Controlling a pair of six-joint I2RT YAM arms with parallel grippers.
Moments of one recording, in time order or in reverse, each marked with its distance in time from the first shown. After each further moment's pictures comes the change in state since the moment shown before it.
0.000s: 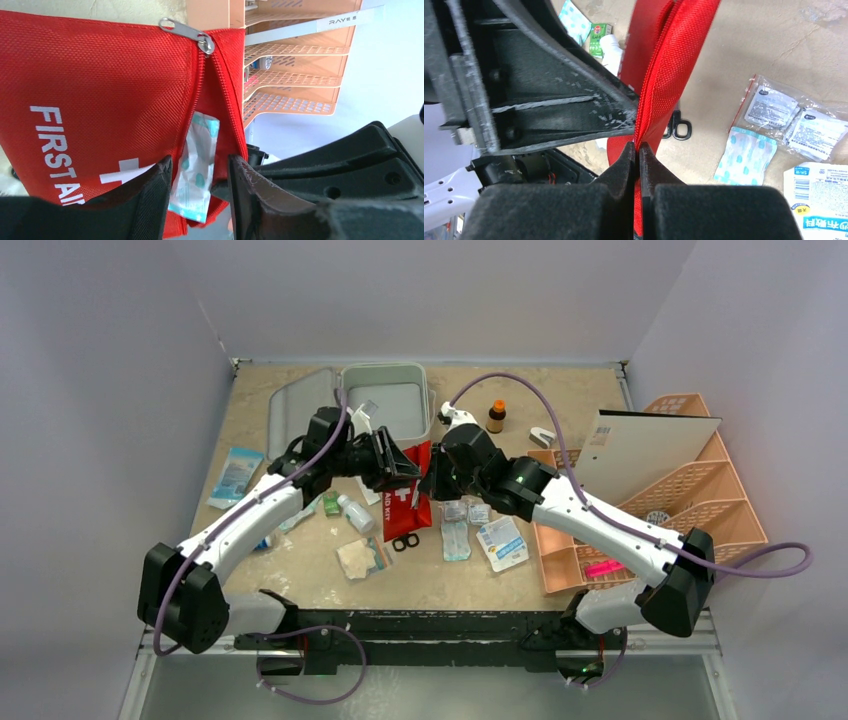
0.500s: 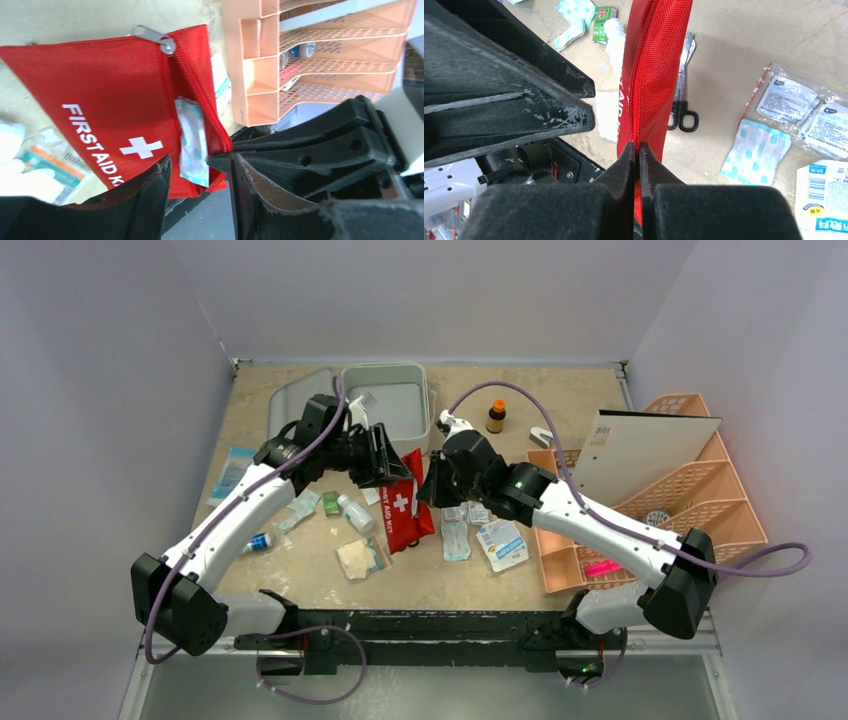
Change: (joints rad) left arm -0.004 -0.018 0.204 -0.371 -0.081 0.219; right arm 0.000 -0.014 -0.067 0.043 -0.048 0.012
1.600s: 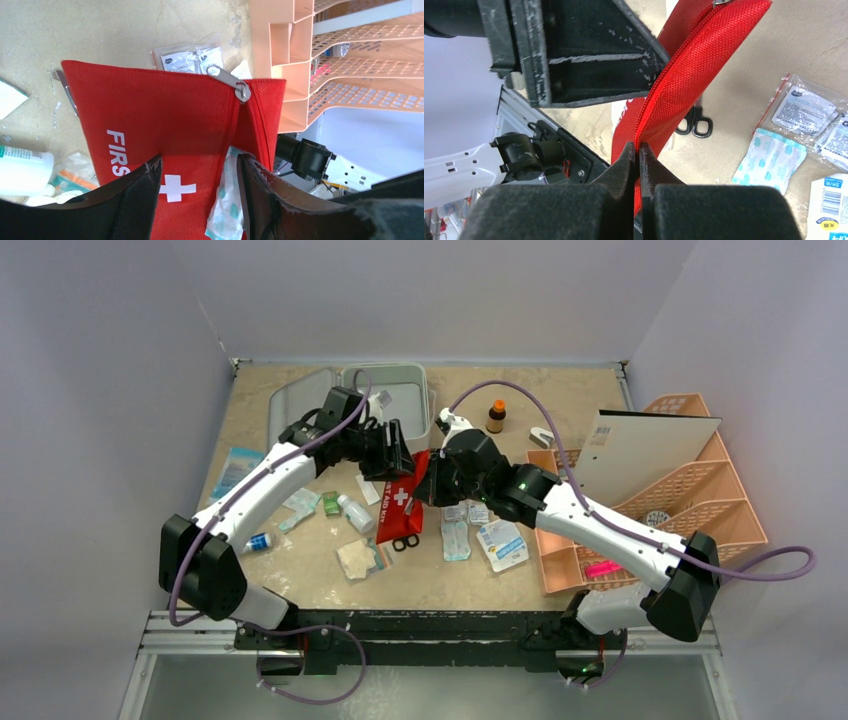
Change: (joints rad) left arm -0.001 0.188 0.086 -0.027 -0.049 0.127; right arm 0.000 -0.023 -0.013 0.058 -0.047 -0.009
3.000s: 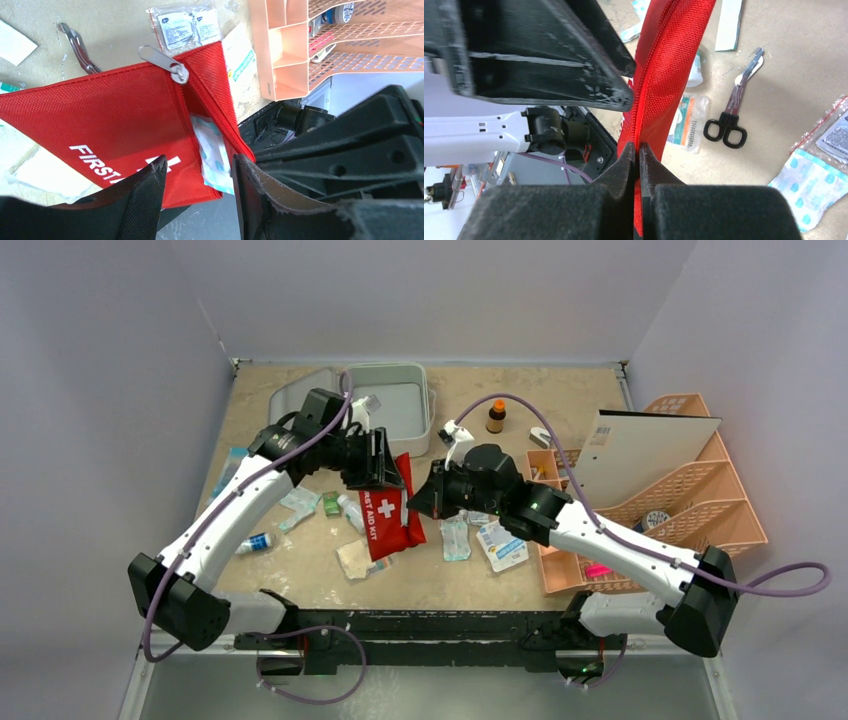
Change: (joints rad) left arm -0.008 -0.172 0.054 -0.242 0.011 0.073; right arm 0.001 -0.113 -0.187 0.234 -0.147 -0.037
